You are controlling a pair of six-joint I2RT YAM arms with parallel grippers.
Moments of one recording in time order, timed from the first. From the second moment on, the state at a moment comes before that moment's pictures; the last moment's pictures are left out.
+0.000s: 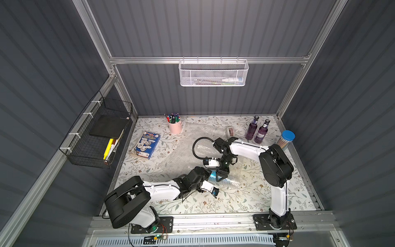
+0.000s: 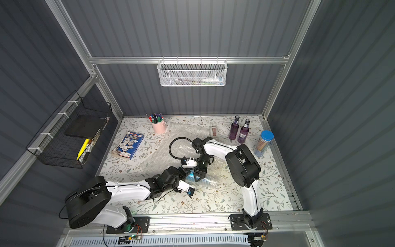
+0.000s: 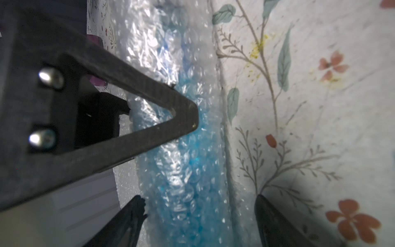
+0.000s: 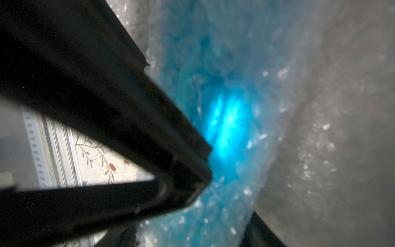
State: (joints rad) left arm -0.97 1.45 0.50 0.26 -0.08 1.30; right arm 0.66 2.01 1.40 -1.05 -0.47 -0.80
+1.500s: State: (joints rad) left arm -0.97 1.61 0.72 0.04 -0.18 1.03; right arm 0.56 1.79 1.34 -1.02 -0.56 -0.81
